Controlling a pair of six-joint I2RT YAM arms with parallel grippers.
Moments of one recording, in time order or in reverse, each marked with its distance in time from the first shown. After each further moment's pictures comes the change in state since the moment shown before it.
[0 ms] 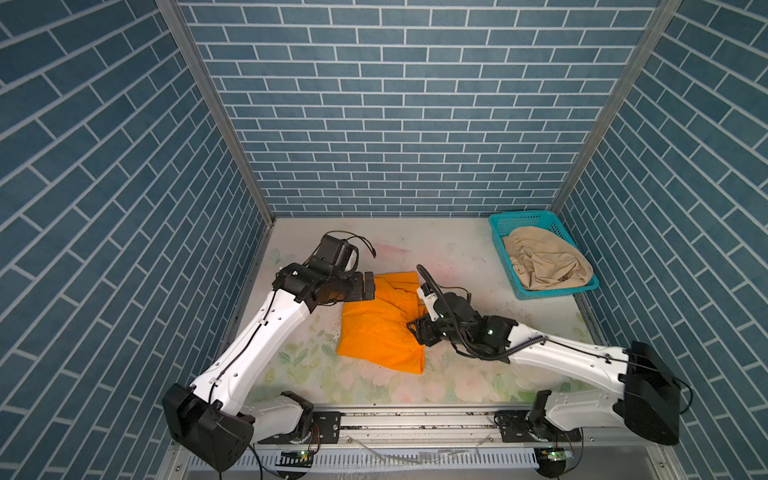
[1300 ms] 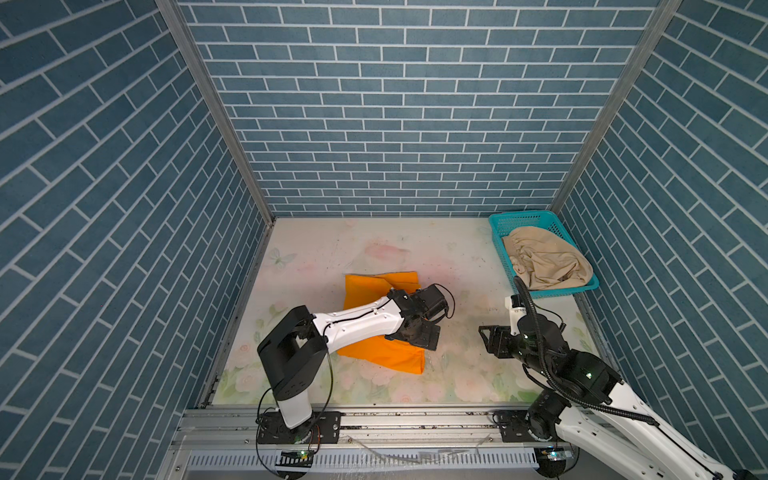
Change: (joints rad) left arm -0.541 0.536 0.038 0.172 -0.096 -0.232; right arm -0.246 -0.825 -0.260 -0.546 0.126 0.158
